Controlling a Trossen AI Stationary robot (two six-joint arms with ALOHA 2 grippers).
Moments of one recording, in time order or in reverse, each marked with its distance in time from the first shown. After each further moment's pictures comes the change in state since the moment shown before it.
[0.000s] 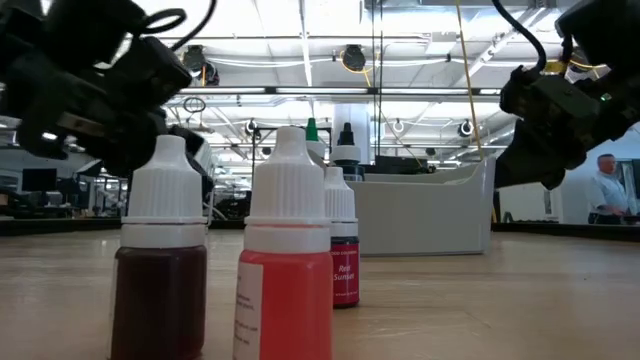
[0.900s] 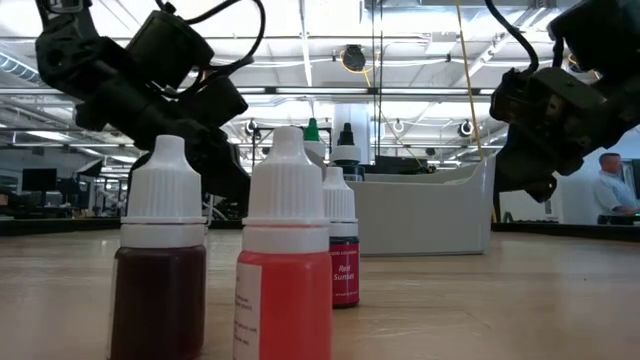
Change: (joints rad) left arm 0.242 0.113 0.121 -0.044 0.042 0.086; right arm 0.000 0.169 0.000 0.234 -0.119 0.021
